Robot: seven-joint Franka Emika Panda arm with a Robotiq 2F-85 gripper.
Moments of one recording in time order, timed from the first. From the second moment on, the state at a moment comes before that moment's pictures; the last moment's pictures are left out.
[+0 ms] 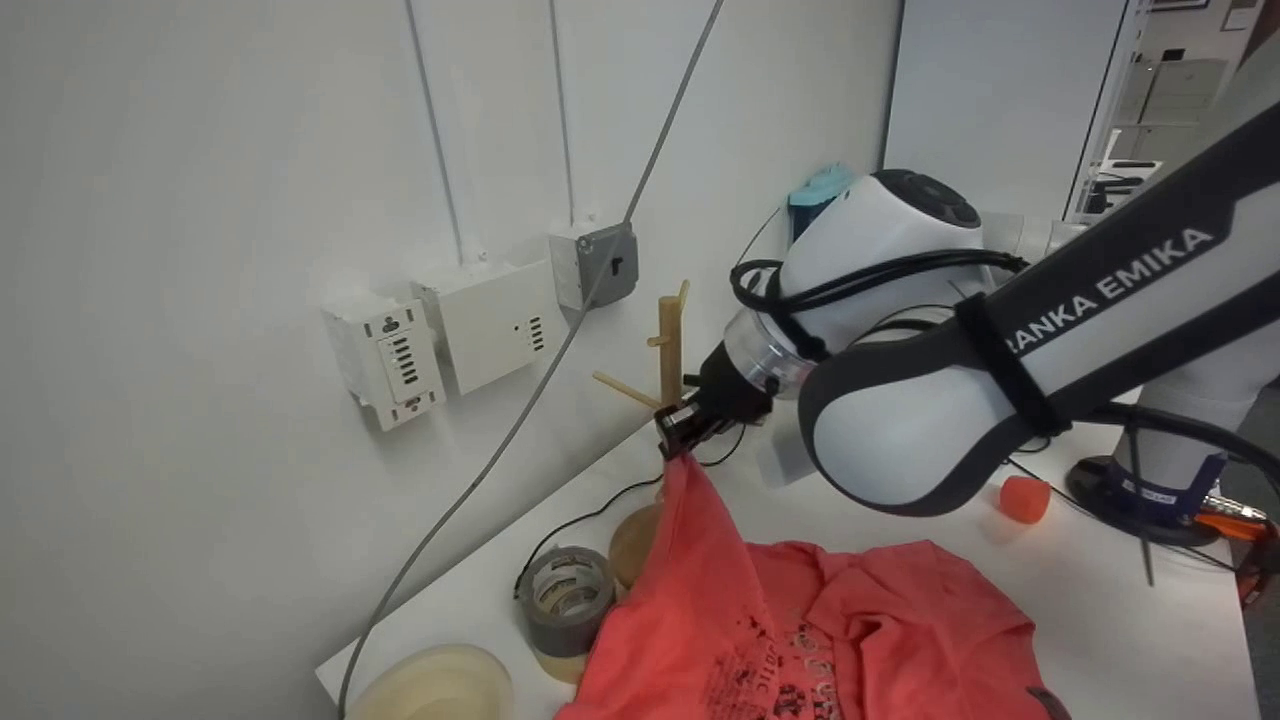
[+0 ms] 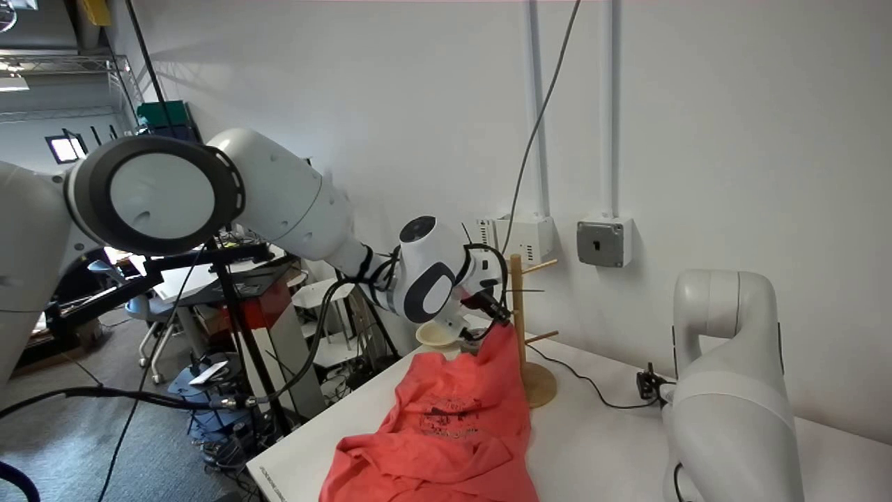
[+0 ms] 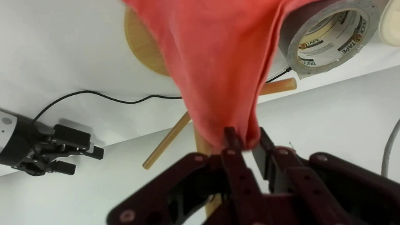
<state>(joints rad) 0.26 0.70 -0.04 -1.73 0.10 3.07 0.23</state>
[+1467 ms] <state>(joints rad) 0.25 0.45 0.00 -2.12 0.11 2.84 0.23</state>
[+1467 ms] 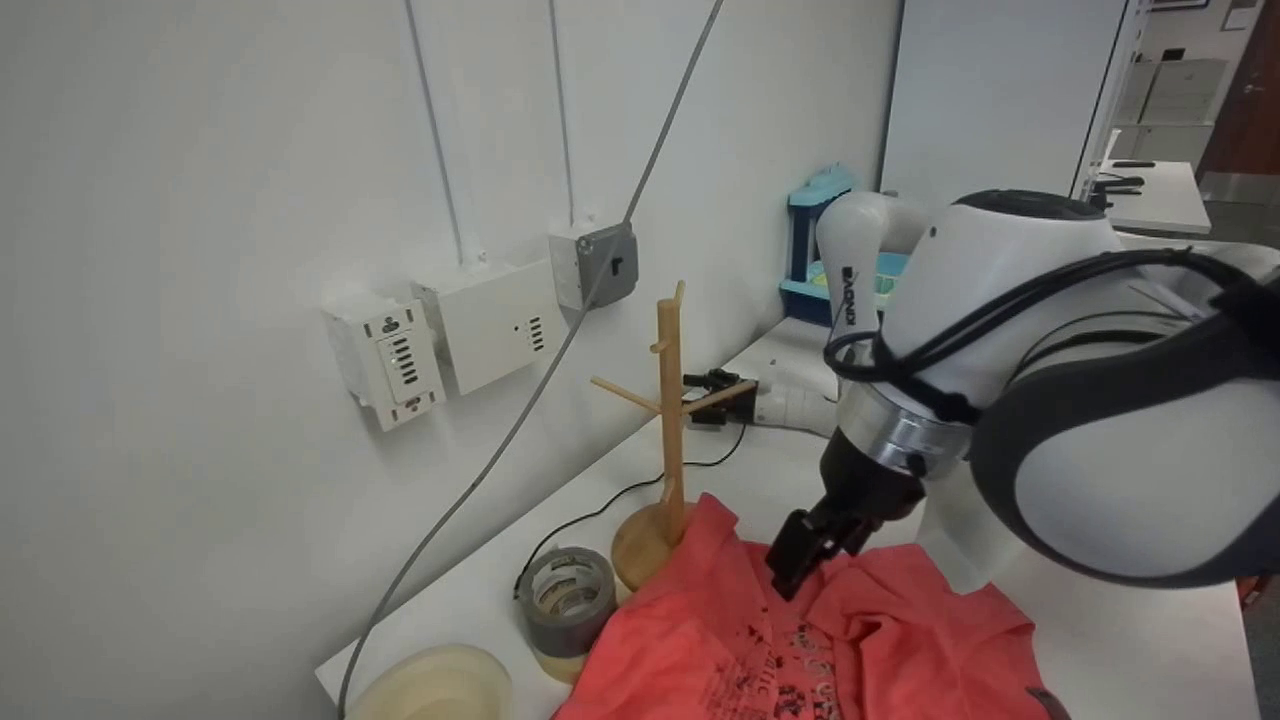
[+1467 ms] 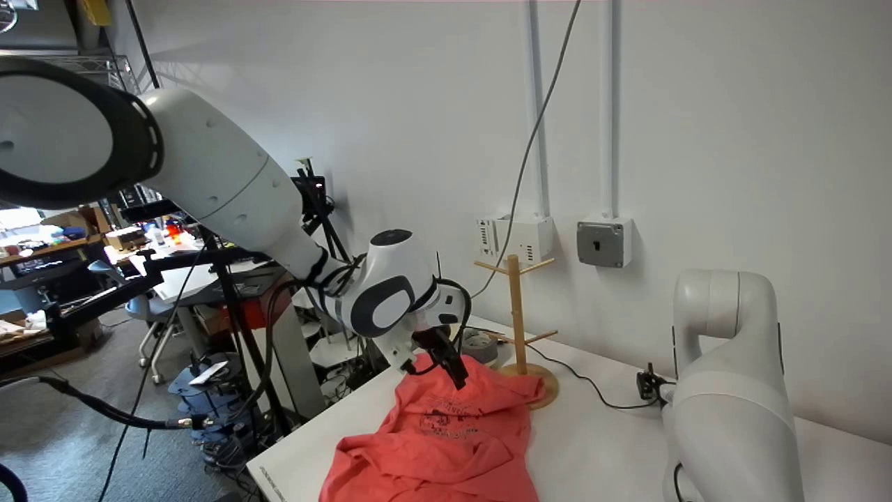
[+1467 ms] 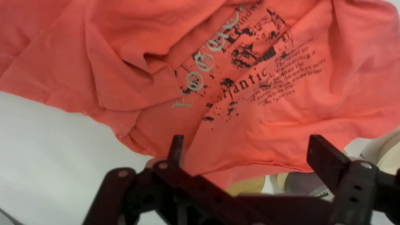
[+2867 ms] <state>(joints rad) 0.10 0.62 0.00 -2.10 0.11 2.87 0.22</state>
